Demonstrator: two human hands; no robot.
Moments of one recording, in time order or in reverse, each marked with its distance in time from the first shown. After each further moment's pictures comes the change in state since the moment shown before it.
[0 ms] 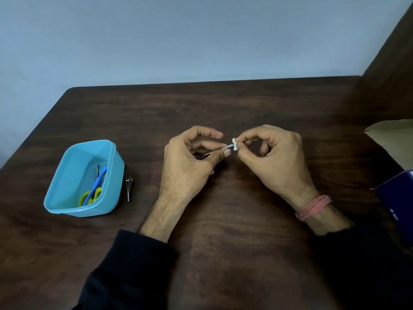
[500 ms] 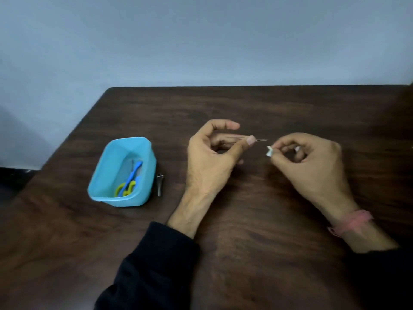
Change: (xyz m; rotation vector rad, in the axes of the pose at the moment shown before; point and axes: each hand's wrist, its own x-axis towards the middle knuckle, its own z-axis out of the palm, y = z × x) left_hand 0.004 0.006 -0.002 -0.252 0.153 0.018; right_hand 0.001 -0.002 -0.003 -0.033 -0.015 0.049
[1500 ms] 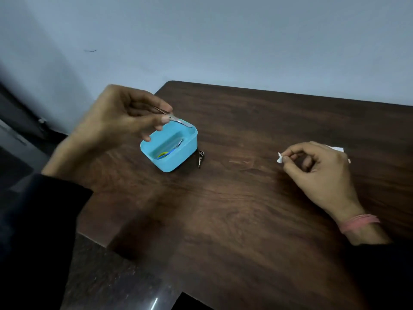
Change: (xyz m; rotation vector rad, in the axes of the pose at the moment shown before) left_hand -0.050 0.149 -0.208 0.668 0.013 0.037; right_hand -0.022 -0.027 0.000 0.055 -0.176 -0.167
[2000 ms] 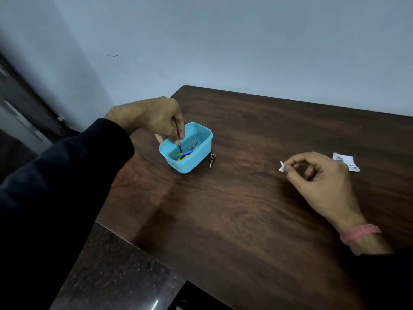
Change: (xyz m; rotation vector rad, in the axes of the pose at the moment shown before) left_hand 0.075 -0.018 0.000 0.694 -0.524 -0.192; right_hand -0.006 -0.005 0.008 0.055 -0.057 0.024
